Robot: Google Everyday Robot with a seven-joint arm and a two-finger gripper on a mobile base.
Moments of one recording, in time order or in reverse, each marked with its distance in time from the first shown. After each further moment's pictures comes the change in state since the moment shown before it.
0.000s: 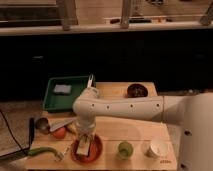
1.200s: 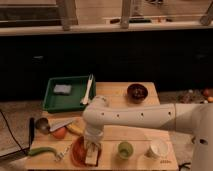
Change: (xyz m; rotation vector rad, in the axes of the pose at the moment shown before) arm -0.021 0.050 0.006 -0.016 -0.022 0.021
